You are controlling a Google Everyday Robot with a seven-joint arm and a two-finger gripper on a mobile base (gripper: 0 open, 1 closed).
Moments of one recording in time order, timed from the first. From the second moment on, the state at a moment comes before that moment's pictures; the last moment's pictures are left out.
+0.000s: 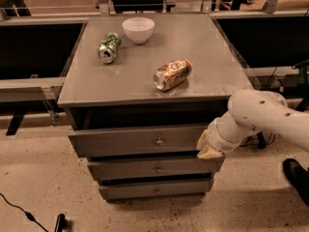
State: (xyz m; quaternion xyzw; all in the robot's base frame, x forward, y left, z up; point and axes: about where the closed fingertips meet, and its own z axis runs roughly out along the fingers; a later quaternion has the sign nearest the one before) arm 0.522 -0.166 0.648 -0.70 0.69 0.04 0.17
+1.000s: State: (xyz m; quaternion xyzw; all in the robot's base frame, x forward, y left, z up) arm 0.547 -0.169 0.636 -0.69 0.70 0.00 0.20
